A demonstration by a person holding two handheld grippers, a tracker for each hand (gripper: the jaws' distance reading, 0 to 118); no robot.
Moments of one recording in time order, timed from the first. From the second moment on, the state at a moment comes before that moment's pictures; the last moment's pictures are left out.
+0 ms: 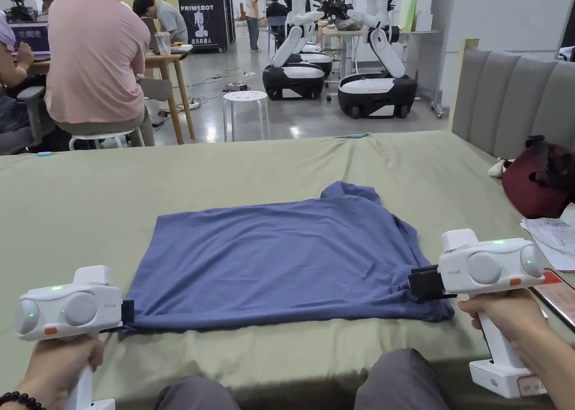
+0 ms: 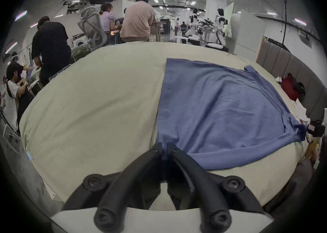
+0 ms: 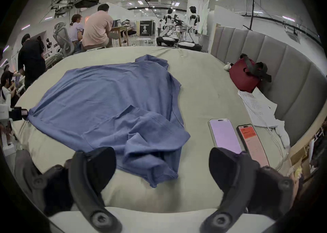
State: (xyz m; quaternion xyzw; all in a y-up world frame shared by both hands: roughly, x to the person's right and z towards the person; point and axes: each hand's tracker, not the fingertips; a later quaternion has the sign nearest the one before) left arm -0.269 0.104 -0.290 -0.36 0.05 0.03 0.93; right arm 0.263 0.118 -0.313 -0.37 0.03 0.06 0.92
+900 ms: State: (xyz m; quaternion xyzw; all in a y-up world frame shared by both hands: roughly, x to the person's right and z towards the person) left arm -0.280 0.152 -0.384 -0.32 0.04 0.03 0.95; right arm 0.276 0.144 -0.419 -0.36 0.04 0.06 0.93
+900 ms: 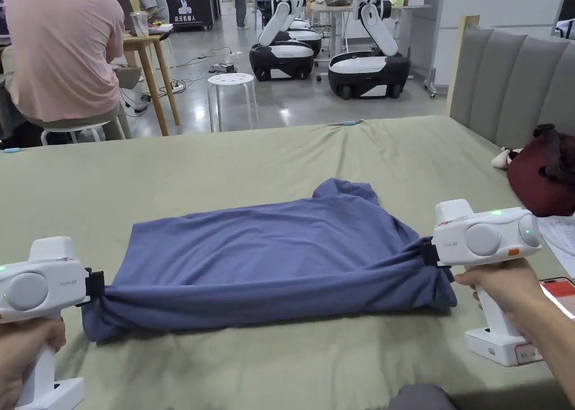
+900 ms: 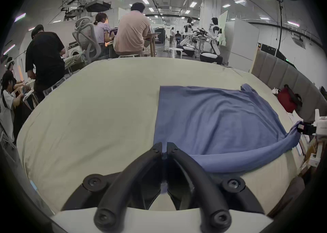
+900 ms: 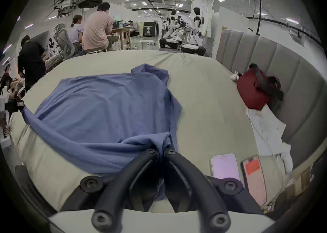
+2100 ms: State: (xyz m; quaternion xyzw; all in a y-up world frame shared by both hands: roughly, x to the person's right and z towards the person) left arm -0.289 0.120 -0.408 -0.35 0.05 0.05 0.93; right arm 0.234 0.148 -0.453 -0.35 0.04 0.10 0.93
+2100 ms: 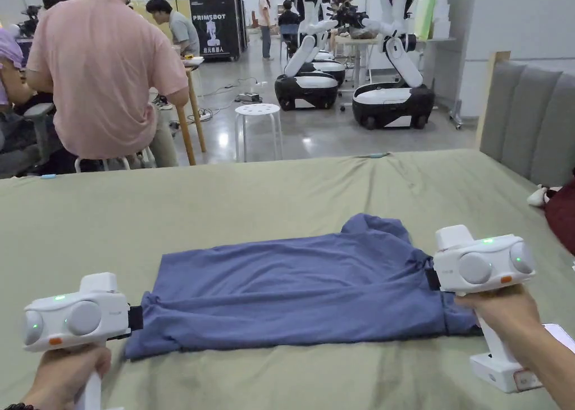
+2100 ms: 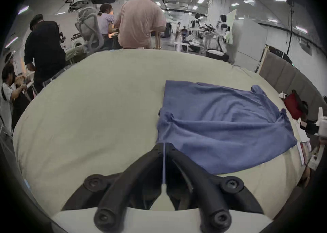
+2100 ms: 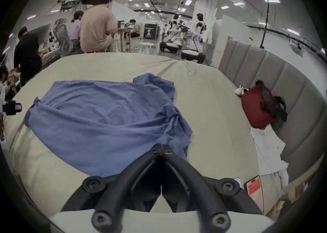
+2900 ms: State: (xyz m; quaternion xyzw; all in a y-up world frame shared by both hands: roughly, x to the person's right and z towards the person) left arm -0.264 0.107 -0.424 -0.37 0.02 0.03 0.93; right arm 0.259 0.096 -0.475 -0.41 0.03 0.08 0.91
